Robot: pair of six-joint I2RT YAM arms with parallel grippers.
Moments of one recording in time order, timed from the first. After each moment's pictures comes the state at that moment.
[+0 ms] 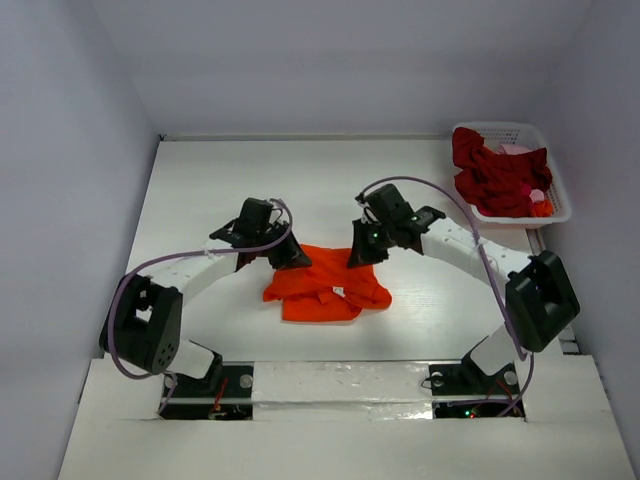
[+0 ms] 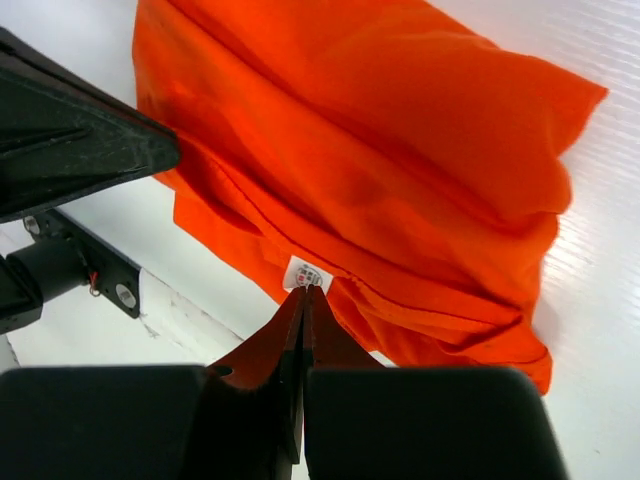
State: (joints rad) left arm -0.42 1.42 0.80 -0.26 0.46 -0.81; right arm 0.64 1.57 1.15 -0.55 -0.32 0.56
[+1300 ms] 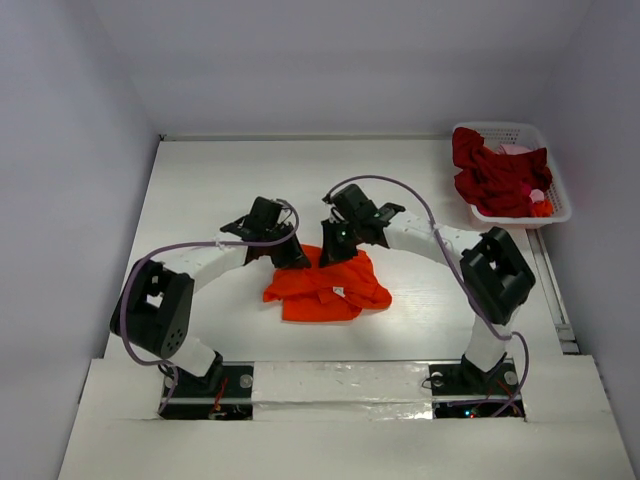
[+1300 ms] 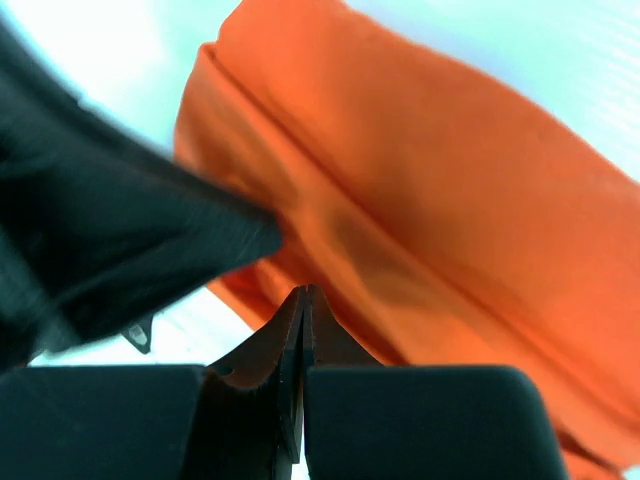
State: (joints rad) left arm -0.47 1.52 0.86 -0.31 0.36 -0.78; right arm 0.74 1.81 1.31 -0.45 -0.34 0.58
